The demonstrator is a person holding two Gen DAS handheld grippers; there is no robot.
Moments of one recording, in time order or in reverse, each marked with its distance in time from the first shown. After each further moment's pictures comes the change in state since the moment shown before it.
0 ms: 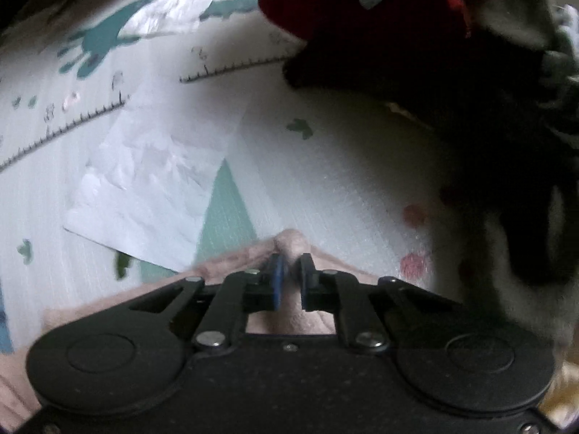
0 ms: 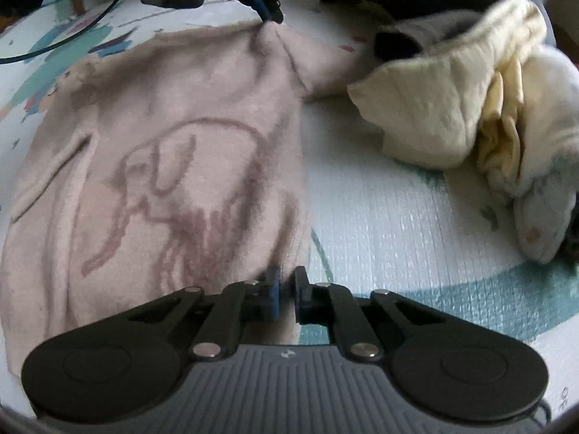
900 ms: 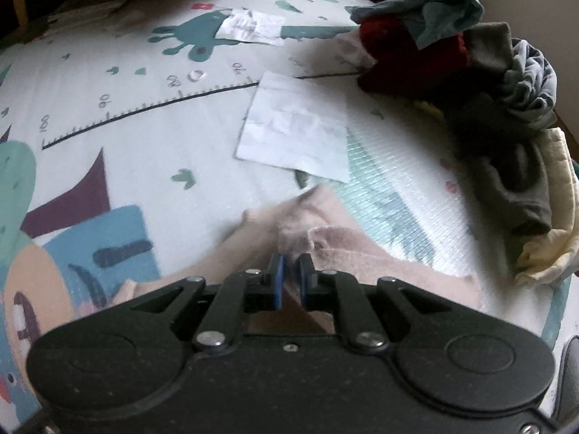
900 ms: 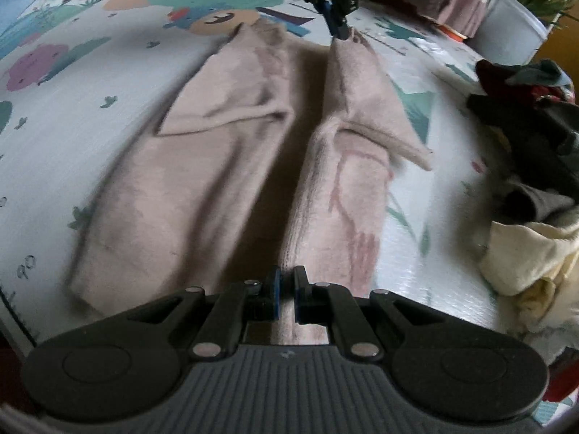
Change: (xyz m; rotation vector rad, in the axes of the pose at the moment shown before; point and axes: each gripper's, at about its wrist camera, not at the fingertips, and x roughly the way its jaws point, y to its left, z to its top) left arm -0.098 0.157 -0.091 -0.013 -0.103 -0.097; right arm -0.046 0.146 -0.016 -0.525 -0.030 0.050
